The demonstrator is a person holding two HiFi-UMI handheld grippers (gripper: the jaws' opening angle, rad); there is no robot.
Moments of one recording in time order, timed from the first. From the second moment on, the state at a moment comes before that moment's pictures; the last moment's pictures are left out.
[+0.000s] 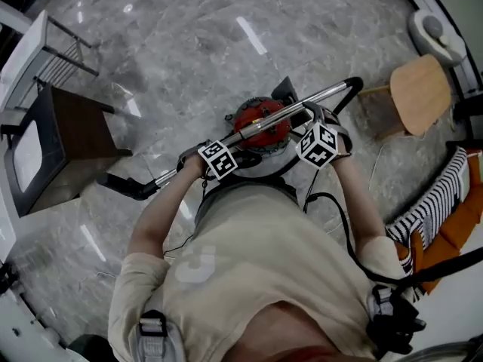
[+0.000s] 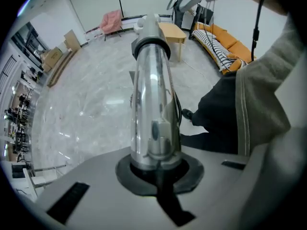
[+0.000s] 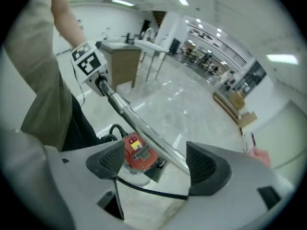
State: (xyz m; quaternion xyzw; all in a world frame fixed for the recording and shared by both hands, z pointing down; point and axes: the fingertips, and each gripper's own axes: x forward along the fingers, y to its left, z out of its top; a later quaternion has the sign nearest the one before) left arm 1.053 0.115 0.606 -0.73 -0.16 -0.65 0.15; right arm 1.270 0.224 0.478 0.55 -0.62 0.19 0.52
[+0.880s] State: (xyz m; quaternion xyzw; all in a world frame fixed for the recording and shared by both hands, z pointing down) left arm 0.987 0.027 0.634 -0.66 0.03 -0.74 -0.11; right arm 1.216 0.306 0.519 0.62 -0.63 0.39 0.27
